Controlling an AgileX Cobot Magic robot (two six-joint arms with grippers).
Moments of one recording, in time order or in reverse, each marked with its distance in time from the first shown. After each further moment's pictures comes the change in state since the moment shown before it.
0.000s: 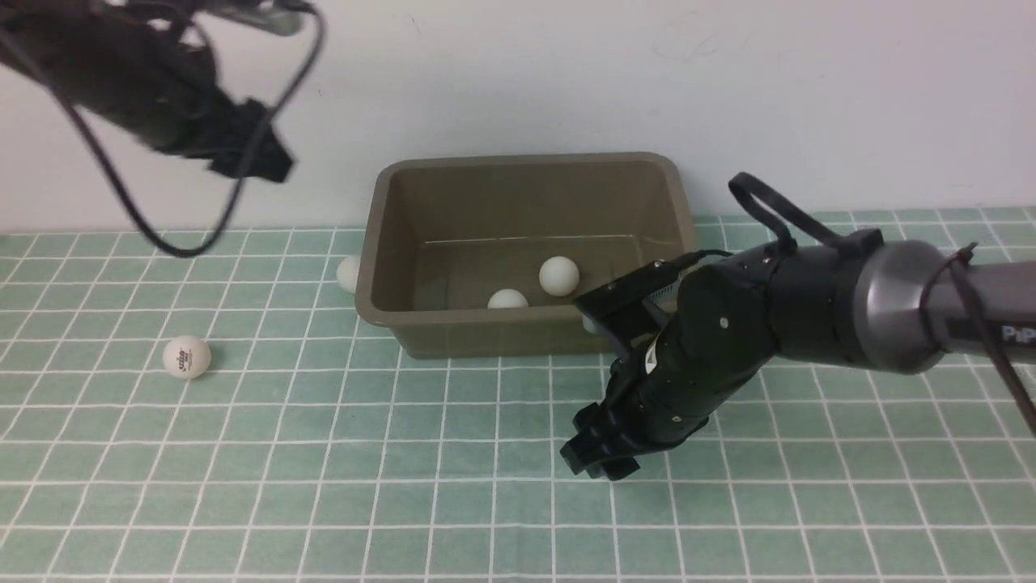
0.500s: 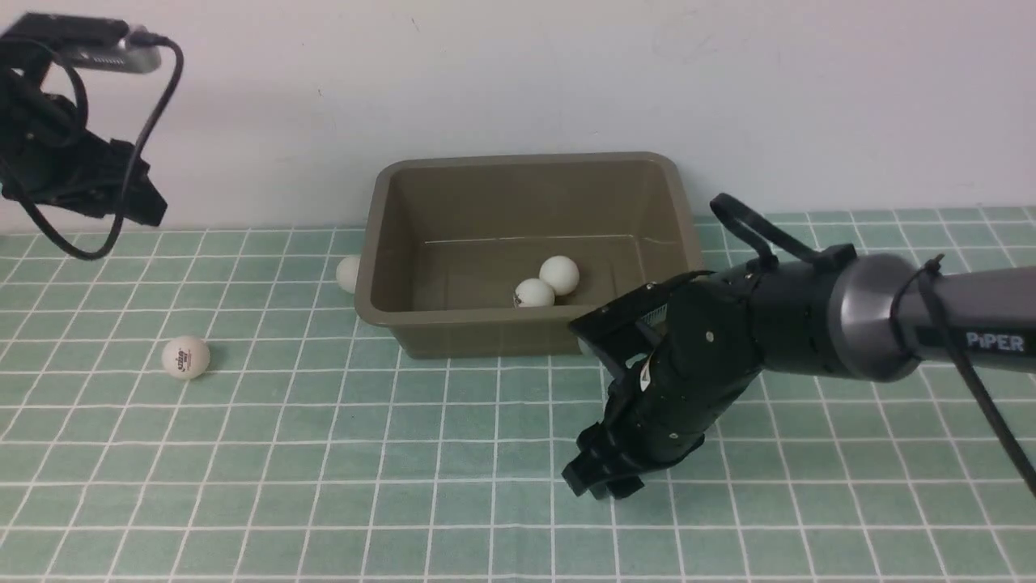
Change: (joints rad) right arm 0.015 -0.021 -0.485 -0.075 0.105 -0.008; left arm 0.000 0.070 0.000 0.084 0.054 -0.018
